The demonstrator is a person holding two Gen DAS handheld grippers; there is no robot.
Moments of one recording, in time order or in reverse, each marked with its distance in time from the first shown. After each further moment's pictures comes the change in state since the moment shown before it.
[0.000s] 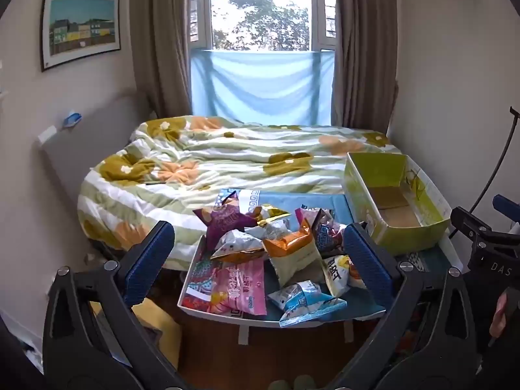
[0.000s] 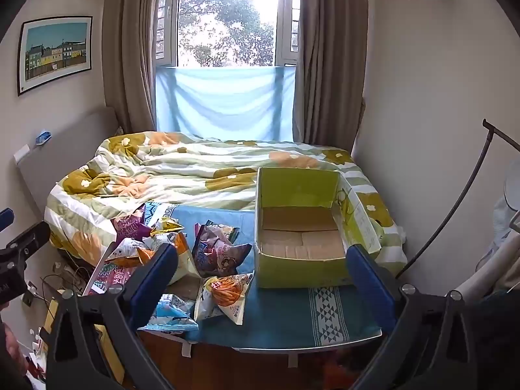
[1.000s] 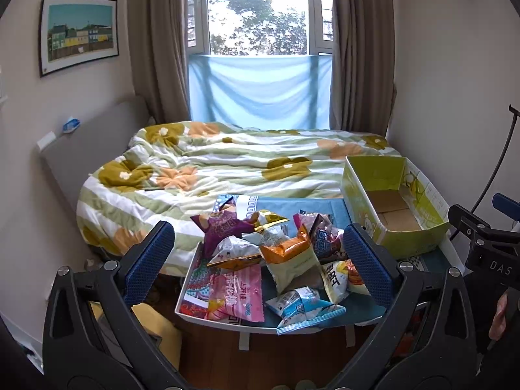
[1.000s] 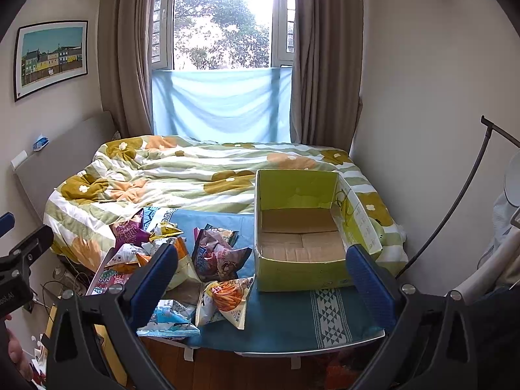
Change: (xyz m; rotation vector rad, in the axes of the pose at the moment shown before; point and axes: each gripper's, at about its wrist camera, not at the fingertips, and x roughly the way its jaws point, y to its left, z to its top) left arm 0.006 -0.001 0.002 -0.011 -0.022 -0.018; right arm 0.000 0.002 0.004 0.020 -0.004 -0.005
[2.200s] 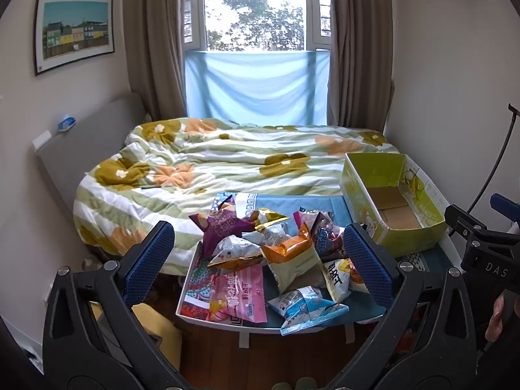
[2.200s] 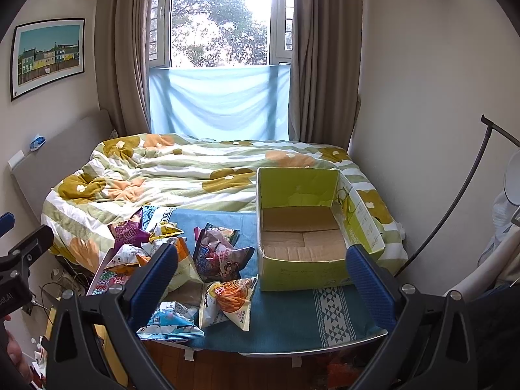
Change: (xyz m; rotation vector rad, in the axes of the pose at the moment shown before) left arm 0.006 0.008 0.002 0.002 0.017 -0.018; right arm 0.006 0.002 0.000 0.002 0.006 -0.005
